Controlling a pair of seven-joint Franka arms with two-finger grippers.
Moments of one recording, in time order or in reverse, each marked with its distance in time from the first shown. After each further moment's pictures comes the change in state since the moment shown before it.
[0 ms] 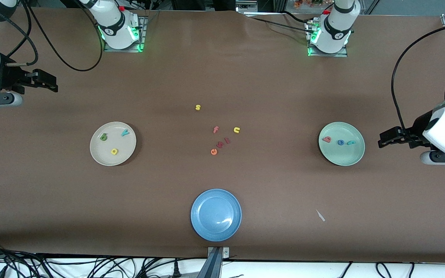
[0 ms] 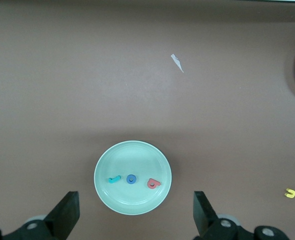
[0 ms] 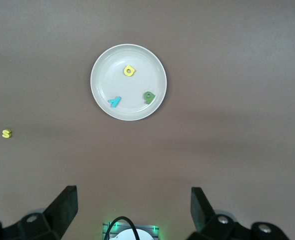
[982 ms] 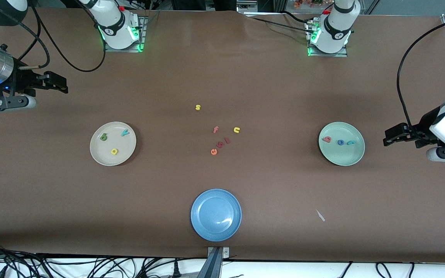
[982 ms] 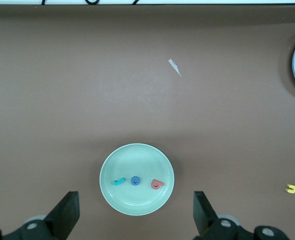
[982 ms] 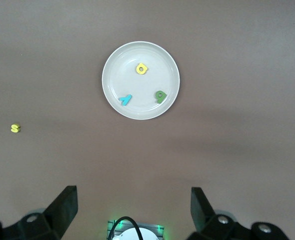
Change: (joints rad) left arm -0.002 -0.005 0.001 0.033 0.004 -0.021 0.031; right arm 0.029 0.017 0.000 0.000 0.016 -0.001 0.000
